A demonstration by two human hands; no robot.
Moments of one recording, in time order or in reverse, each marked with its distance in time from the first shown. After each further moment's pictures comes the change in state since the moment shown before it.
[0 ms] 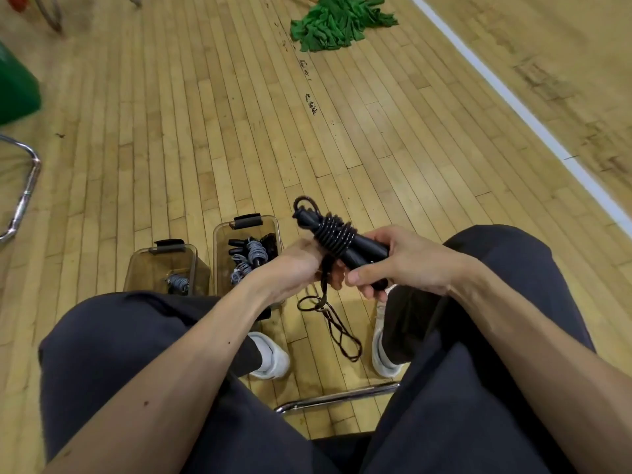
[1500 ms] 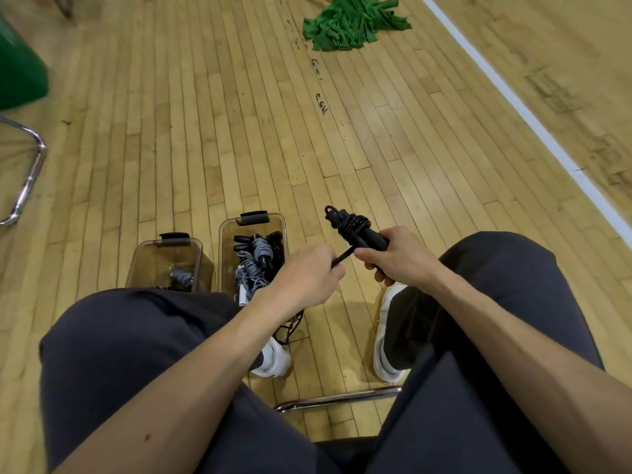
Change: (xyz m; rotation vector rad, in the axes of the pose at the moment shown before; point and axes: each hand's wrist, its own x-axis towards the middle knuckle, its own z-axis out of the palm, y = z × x) left_hand -0.007 -0.007 0.002 0.810 0.208 0.018; right_hand 0.051 0.041 -0.007 -0.352 0.547 0.134
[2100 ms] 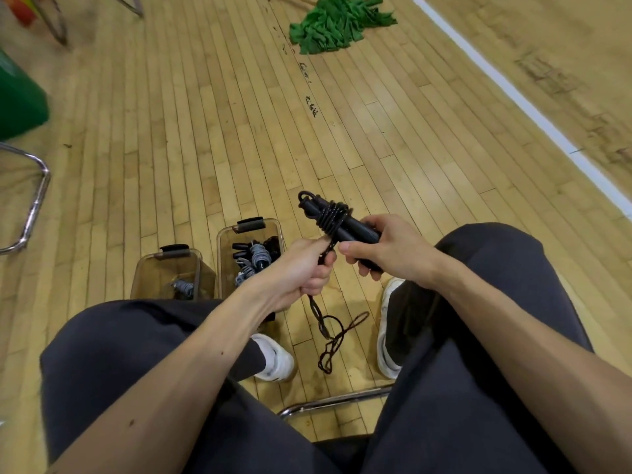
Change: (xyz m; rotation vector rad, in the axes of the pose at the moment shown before) left_hand 0.005 0.010 -0.006 -0.919 -0.193 -0.155; right_hand -0.029 -0.022 -0.020 0.268 -0.143 -0.156
